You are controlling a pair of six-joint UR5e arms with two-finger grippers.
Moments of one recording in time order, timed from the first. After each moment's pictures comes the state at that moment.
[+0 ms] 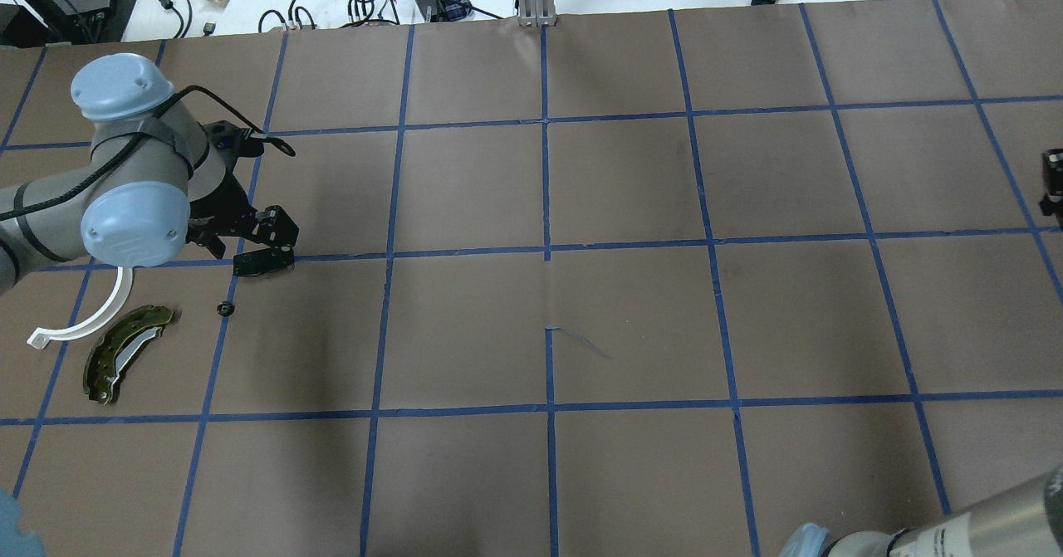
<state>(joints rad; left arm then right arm) -1.45 -1.77 -1.79 -1.25 1.62 0.08 1.14 -1.32 1.66 -1.75 -1.53 -0.17</state>
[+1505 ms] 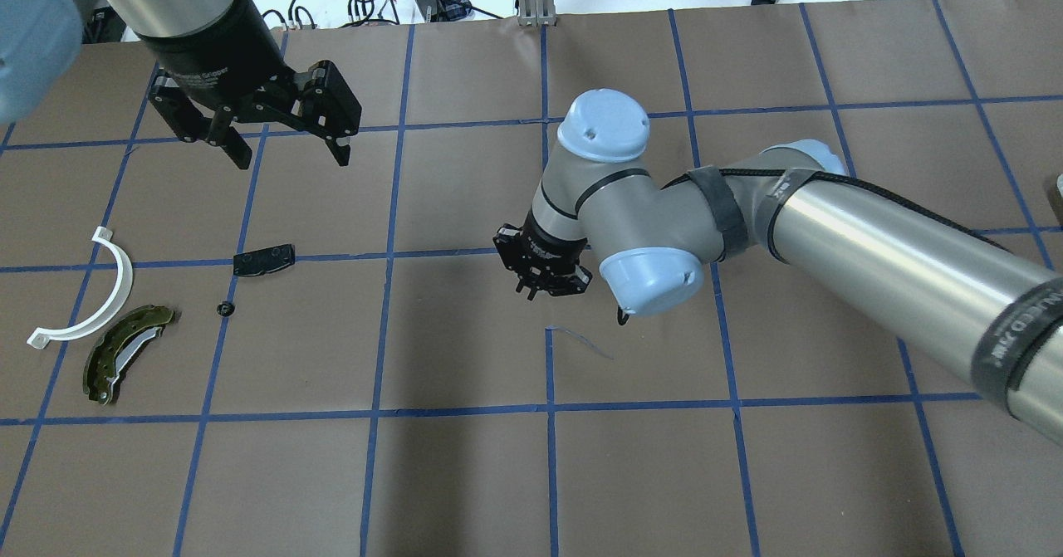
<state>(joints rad) -1.62 -1.58 -1.46 -1.69 1.56 -0.03 1.95 -1.18 1.86 -2.27 -1.27 0.90</state>
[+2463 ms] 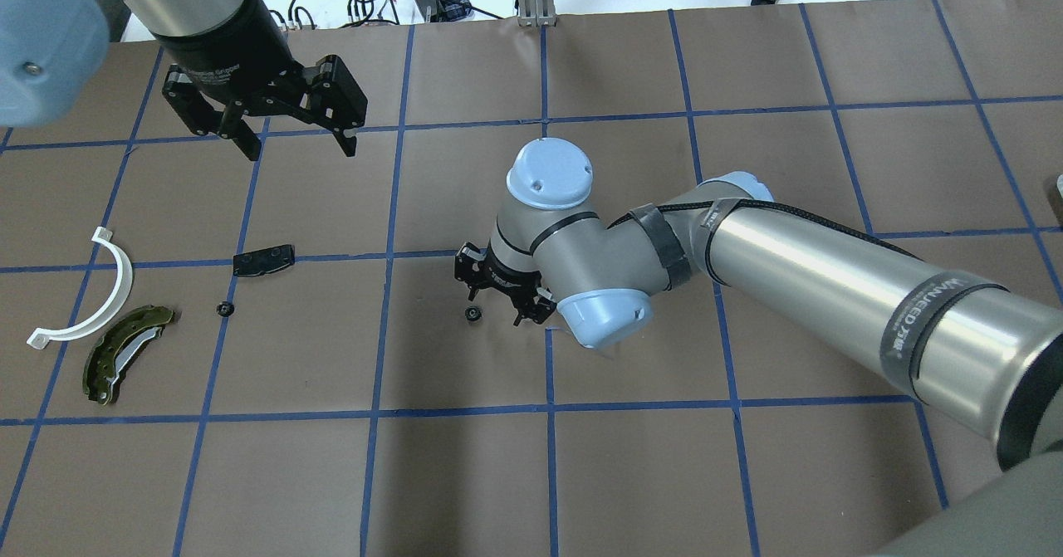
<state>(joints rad) -1.62 -1.60 -1.48 -1.63 1.56 -0.04 1.99 -1.12 1.85 -2.36 -1.30 0.91</state>
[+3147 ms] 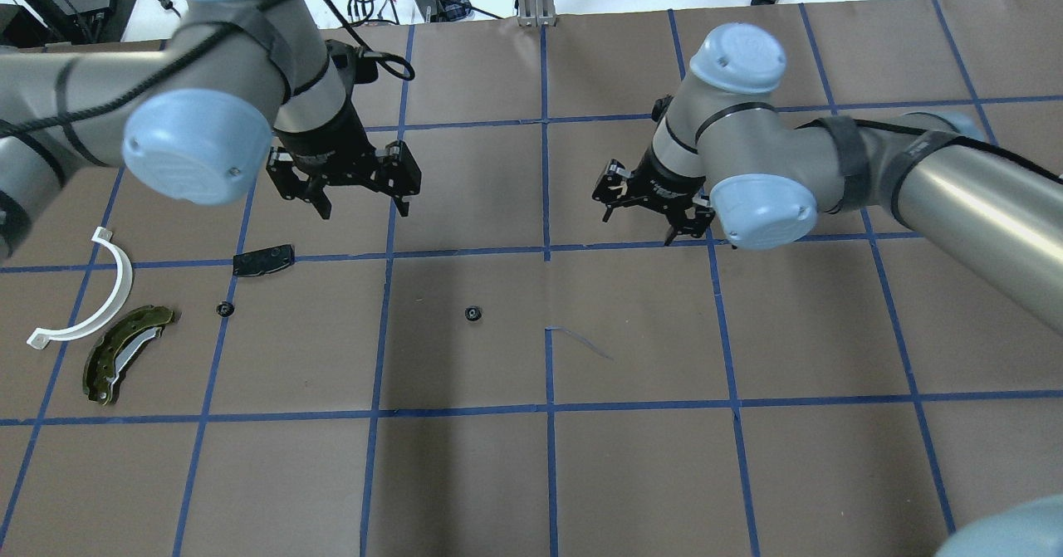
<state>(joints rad) -1.66 -1.74 -1.76 -1.28 1.56 -0.08 1.63 -1.29 1.83 -2.09 -1.40 0.40</state>
